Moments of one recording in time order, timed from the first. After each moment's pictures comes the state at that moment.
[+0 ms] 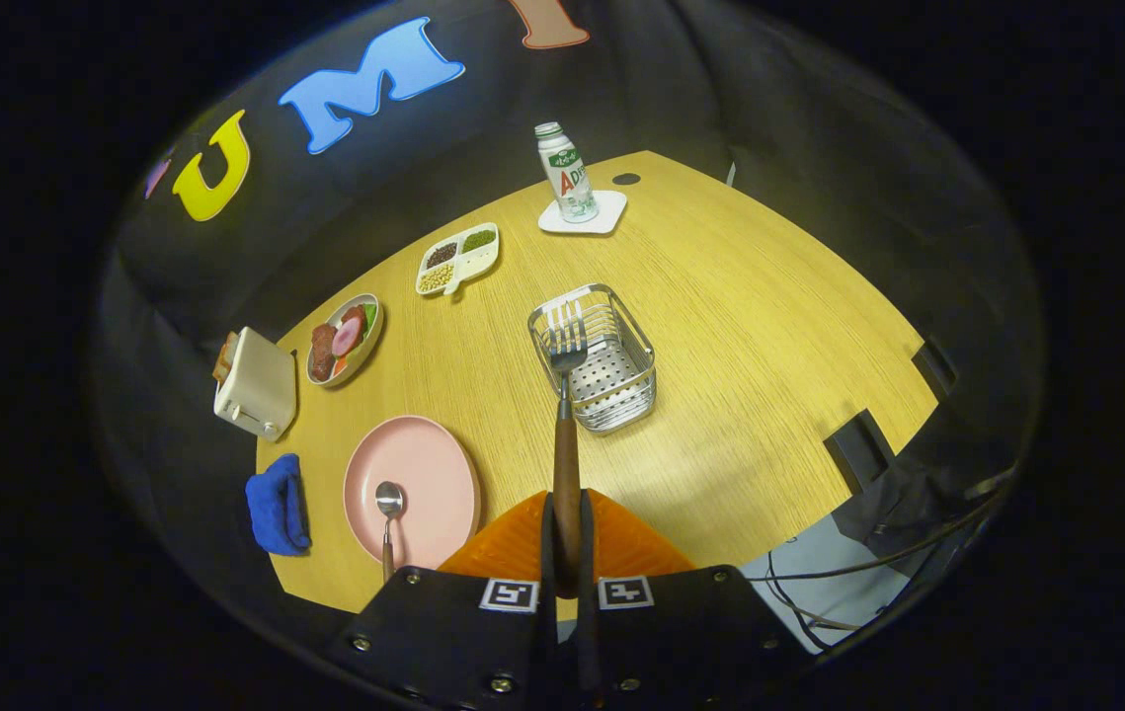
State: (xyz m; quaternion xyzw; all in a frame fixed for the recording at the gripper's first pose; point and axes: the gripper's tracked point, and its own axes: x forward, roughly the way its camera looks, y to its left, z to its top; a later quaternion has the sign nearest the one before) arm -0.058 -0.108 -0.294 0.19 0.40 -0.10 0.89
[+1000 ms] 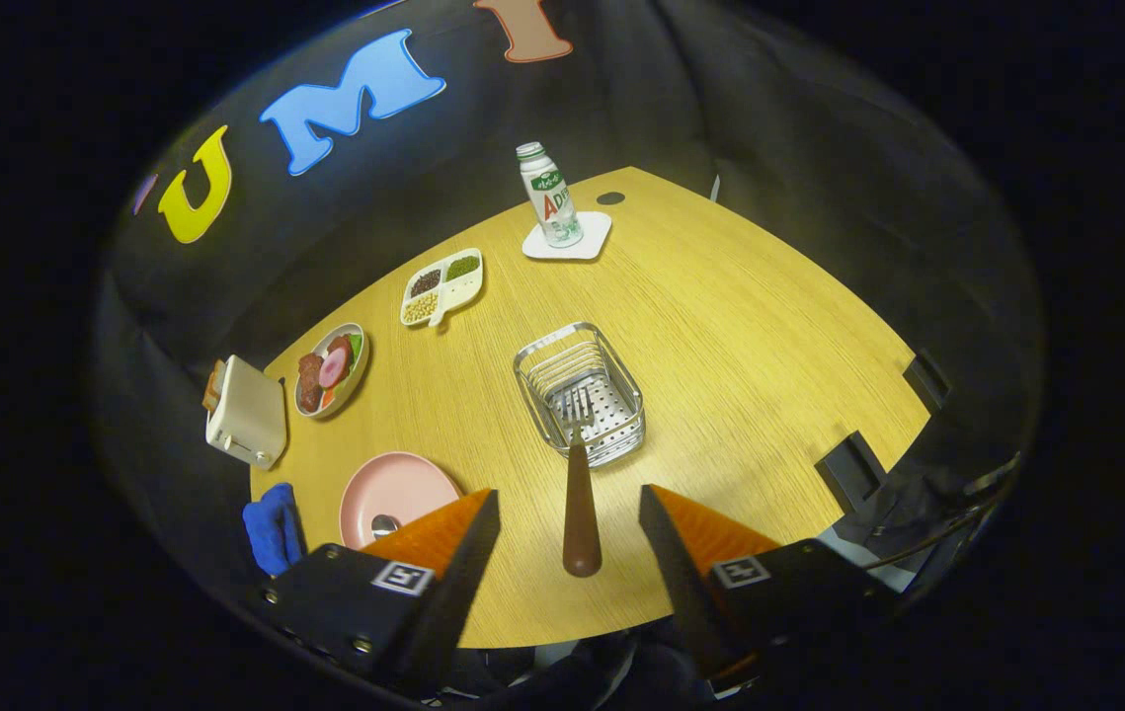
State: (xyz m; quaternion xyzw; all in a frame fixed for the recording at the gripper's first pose) arm -0.034 -0.129 -0.269 0.19 0.37 -0.12 0.90
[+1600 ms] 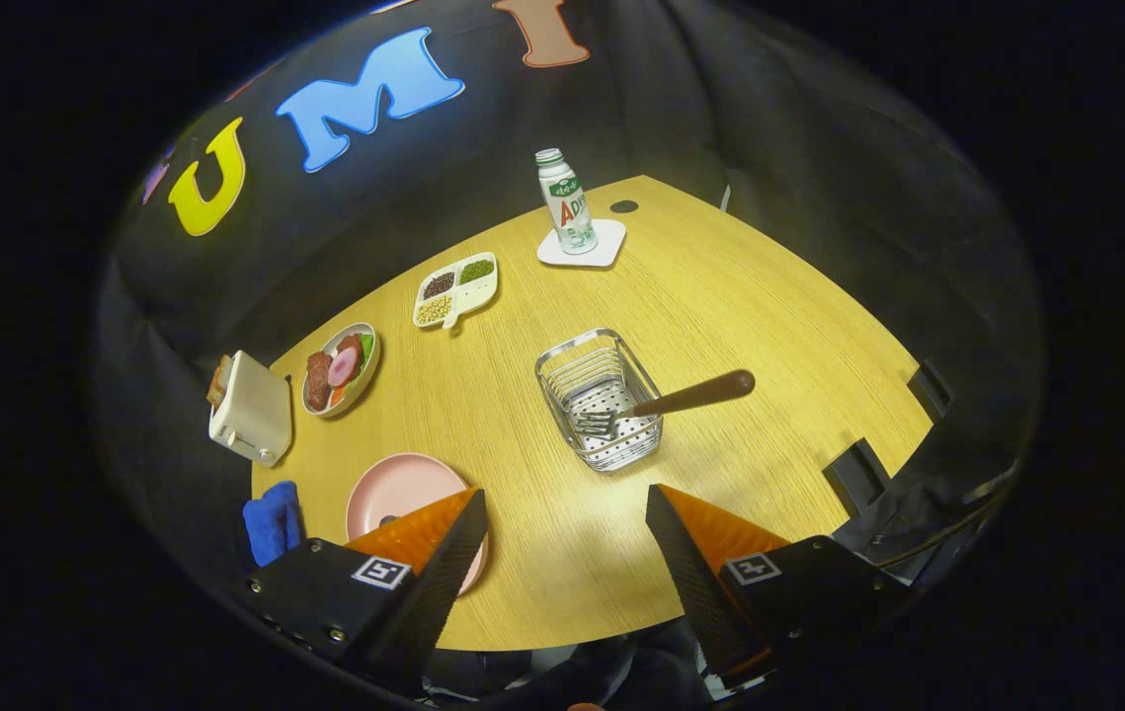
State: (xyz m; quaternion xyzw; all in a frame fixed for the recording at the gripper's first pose) arm -0.029 -0.112 -0.273 0.18 0.37 -0.11 0.91
